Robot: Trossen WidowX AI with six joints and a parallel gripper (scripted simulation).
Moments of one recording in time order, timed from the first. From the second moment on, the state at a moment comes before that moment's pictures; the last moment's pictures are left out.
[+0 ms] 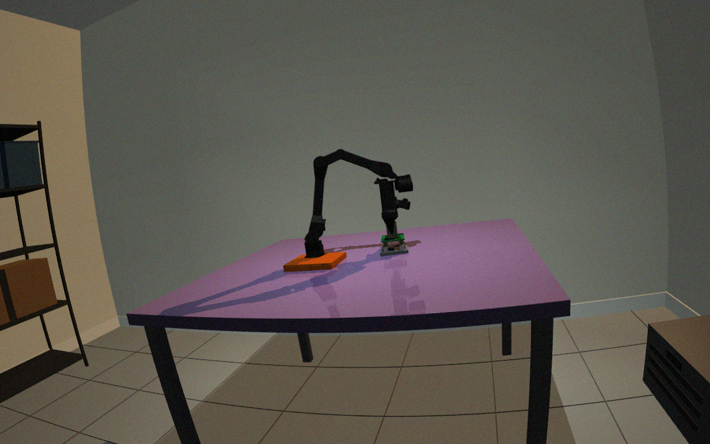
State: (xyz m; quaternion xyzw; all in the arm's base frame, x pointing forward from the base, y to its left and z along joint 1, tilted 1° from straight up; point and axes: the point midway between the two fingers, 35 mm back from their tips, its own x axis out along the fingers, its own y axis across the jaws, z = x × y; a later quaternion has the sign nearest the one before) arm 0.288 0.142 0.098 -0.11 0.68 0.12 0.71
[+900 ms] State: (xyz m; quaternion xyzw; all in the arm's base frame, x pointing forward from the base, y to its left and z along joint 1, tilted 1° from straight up) arm 0.288 0.142 0.089 -0.11 0.68 0.12 0.71
